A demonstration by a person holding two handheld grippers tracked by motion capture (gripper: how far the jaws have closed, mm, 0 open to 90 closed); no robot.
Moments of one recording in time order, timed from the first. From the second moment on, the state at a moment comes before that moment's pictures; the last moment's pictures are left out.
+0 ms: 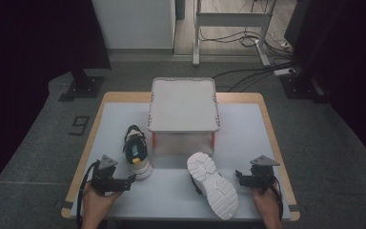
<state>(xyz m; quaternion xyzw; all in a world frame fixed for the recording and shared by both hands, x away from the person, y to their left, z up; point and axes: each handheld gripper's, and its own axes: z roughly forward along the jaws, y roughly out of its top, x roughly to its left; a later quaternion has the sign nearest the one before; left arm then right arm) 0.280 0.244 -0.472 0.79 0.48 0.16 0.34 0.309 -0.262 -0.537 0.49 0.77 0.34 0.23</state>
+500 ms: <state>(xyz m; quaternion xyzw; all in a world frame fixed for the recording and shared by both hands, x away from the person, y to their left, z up) 0.320 0.206 -0.483 0.77 0.52 0.18 0.31 0.308 -0.262 -0.537 0.48 0.77 0.34 0.24</state>
